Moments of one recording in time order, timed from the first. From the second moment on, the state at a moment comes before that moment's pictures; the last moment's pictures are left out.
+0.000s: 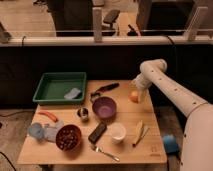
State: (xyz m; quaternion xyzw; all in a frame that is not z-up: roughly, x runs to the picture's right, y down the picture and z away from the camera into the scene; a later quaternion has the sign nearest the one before) arm 0.206 0.007 0.914 -0.21 -0.10 -0.11 0.97
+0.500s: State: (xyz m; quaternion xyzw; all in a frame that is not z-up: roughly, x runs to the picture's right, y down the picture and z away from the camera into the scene) arm 0.205 0.007 0.922 -0.20 -0.11 -0.13 0.96
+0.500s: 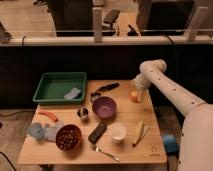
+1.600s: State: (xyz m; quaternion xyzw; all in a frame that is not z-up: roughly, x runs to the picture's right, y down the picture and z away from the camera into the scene) arm 0.198 0.005 0.941 -0.20 -0.12 -0.17 0.96
